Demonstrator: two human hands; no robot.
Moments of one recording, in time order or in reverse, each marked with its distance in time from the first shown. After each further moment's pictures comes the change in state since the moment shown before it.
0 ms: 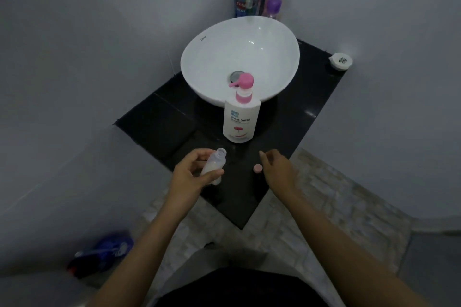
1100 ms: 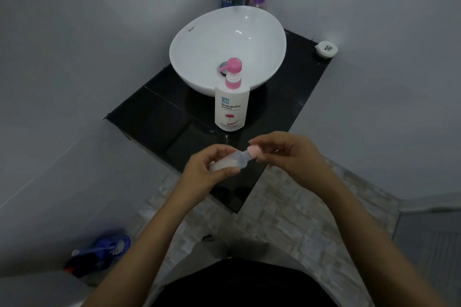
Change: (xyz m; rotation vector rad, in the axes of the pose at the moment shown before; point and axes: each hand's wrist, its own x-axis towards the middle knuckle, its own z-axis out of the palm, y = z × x) left_hand -0.024 0.015 0.018 0.100 -0.273 0.118; right_hand -0.091 -0.065 -0.123 0.247 -0.324 -0.394
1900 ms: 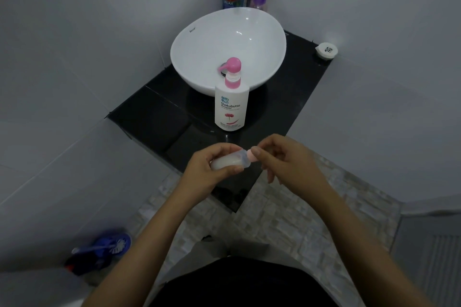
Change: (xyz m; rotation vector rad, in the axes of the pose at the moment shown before) left_hand -0.006 0.015 0.005 -0.047 -0.034 0.006; right_hand -0.010 -0.001 0.014 -0.011 0.104 0.120
